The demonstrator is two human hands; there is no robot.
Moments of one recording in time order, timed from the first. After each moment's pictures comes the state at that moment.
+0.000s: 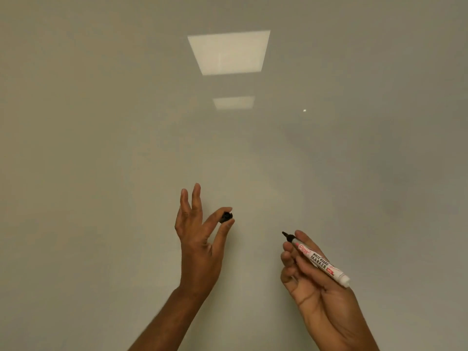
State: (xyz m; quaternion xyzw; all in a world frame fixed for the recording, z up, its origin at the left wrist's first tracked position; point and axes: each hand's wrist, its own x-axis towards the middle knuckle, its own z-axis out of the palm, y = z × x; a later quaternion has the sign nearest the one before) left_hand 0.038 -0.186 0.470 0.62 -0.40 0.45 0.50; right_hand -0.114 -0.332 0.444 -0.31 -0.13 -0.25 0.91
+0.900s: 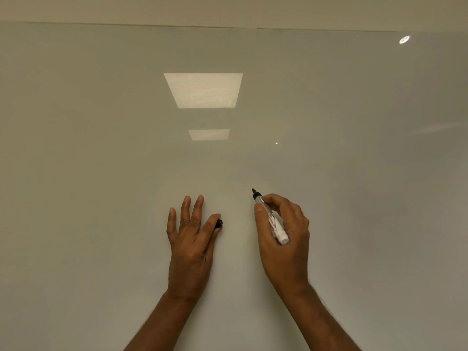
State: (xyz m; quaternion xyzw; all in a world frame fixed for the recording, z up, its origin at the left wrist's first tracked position) left_hand 0.106 -0.251 0.525 0.56 -0.42 0.64 0.33; right_hand -0.040 -0.361 0.552 -0.61 -0.03 -0.72 0.32
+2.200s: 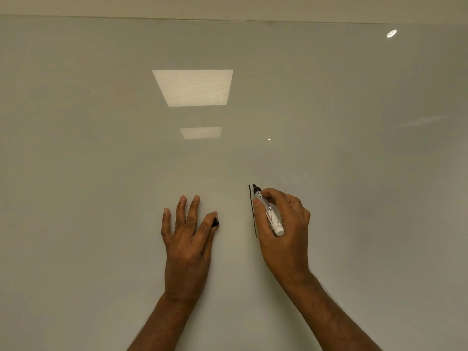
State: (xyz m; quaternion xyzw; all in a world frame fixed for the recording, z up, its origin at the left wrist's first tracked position) left_hand 0.104 -0.252 0.525 0.55 -0.40 0.67 0.31; right_hand -0.027 -0.380 0.554 -0.64 0.00 -0.72 0.26
